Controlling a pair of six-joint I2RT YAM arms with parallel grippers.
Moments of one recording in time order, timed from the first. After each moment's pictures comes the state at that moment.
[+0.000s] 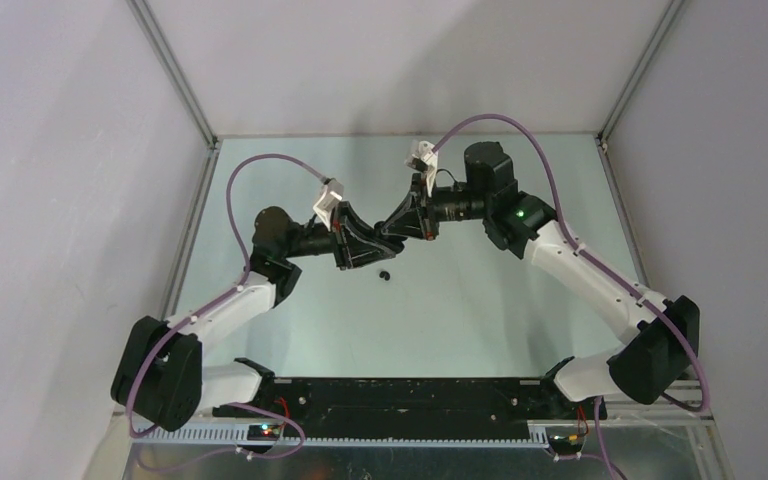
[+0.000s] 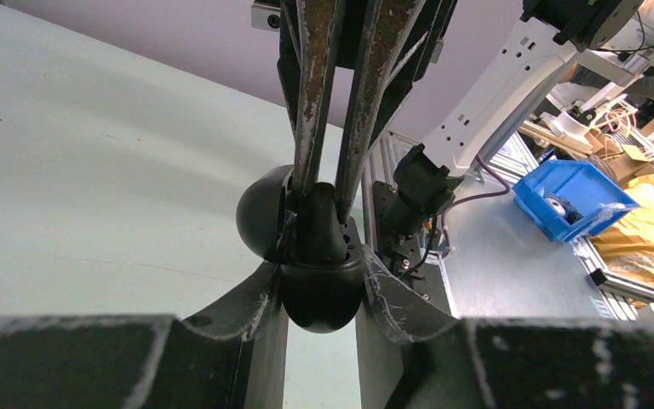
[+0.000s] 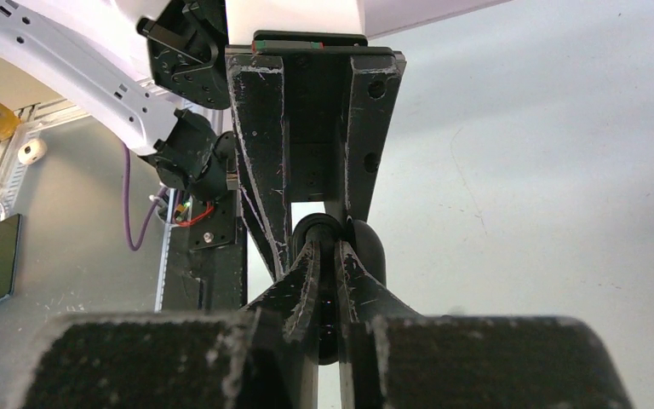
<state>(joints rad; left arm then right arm) -0.43 1.23 0.63 0.83 1.08 -0.58 0.65 1.39 1.32 -0.19 -0.84 0.00</state>
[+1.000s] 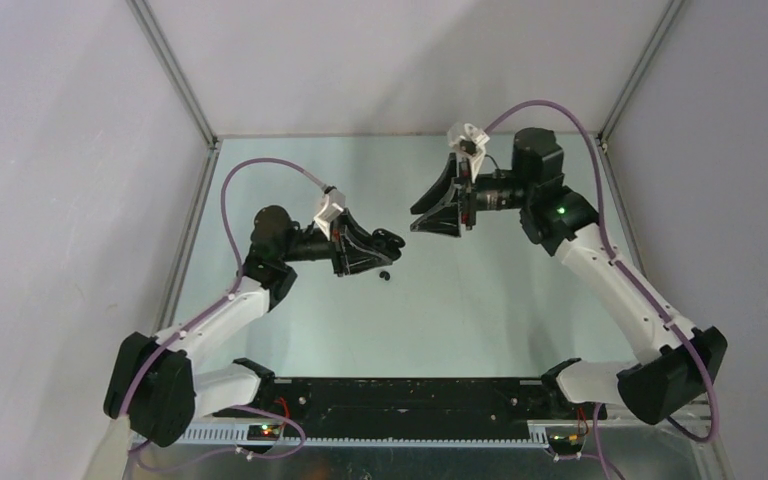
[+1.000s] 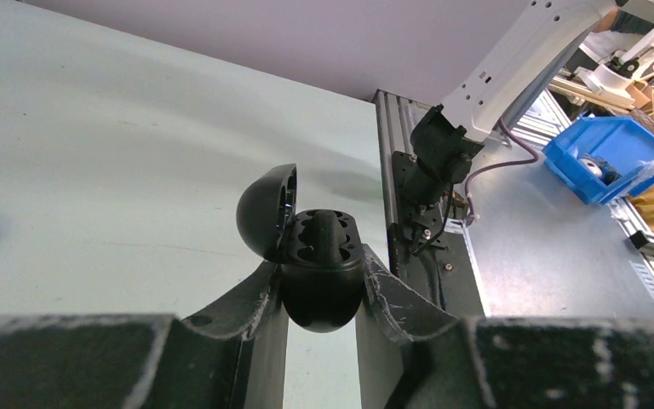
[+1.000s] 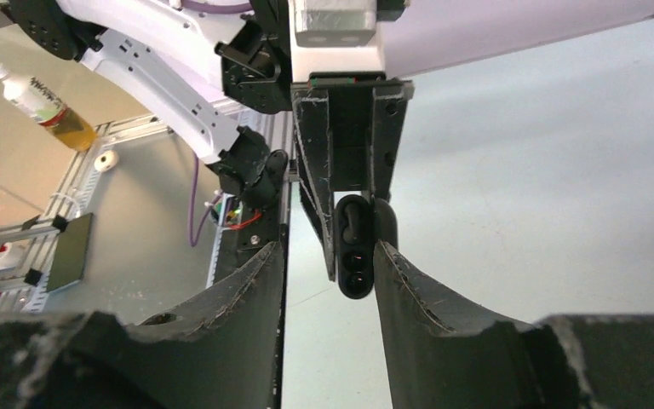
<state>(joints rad) -0.43 1.16 0.64 0.64 1.09 -0.39 0.51 1.30 1.33 -0.20 -1.09 0.08</state>
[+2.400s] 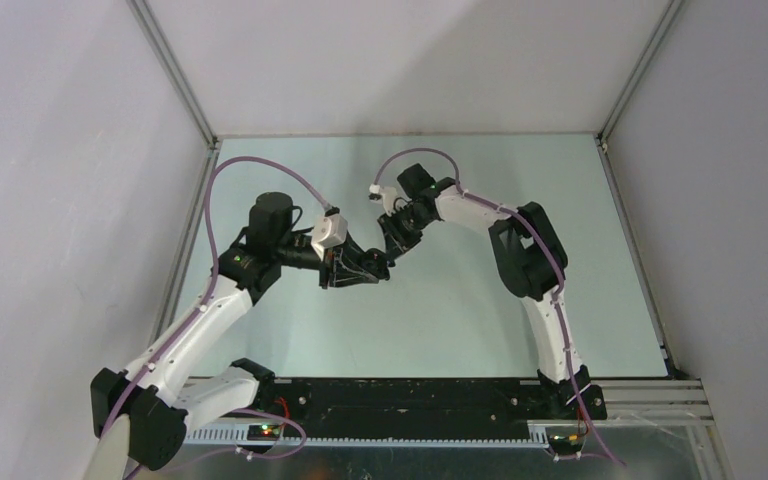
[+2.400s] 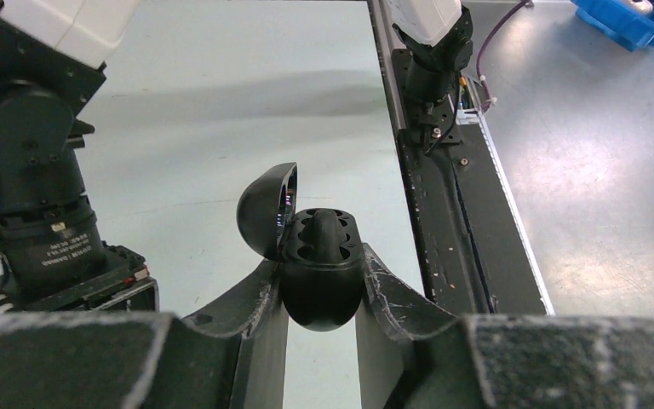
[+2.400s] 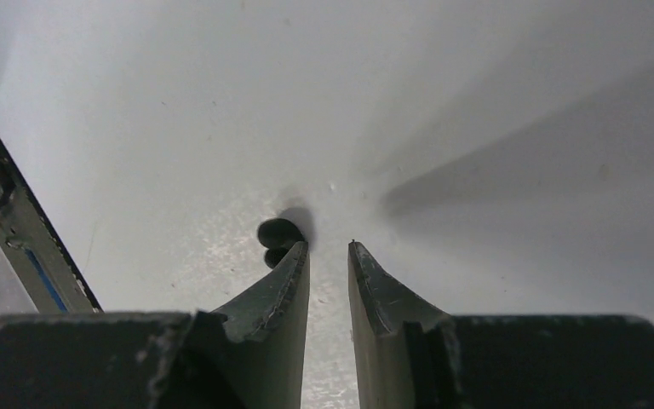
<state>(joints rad) -0.43 1.03 0.86 -0.25 1.18 0.35 0.60 2.20 1.70 -0.62 -0.61 -0.13</state>
